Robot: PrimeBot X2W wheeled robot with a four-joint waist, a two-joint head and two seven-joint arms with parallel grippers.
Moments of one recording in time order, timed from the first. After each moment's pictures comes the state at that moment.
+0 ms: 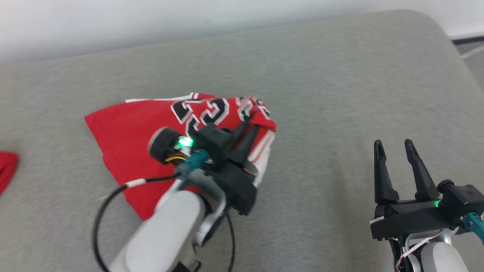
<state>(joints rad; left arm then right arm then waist) -0.69 0.07 -0.58 0.08 -0.27 0.06 0.08 -0.18 -0.12 0.13 -0.04 0.23 0.13 -0.17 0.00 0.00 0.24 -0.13</state>
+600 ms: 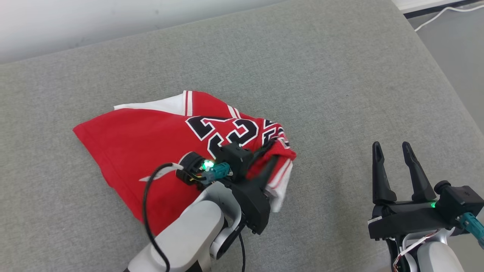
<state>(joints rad) -0.79 0.05 -0.85 0.36 -0.52 0.09 -0.05 -0.19 -0.11 0.13 0.01 0.24 0.13 -0.19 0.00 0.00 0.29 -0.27</state>
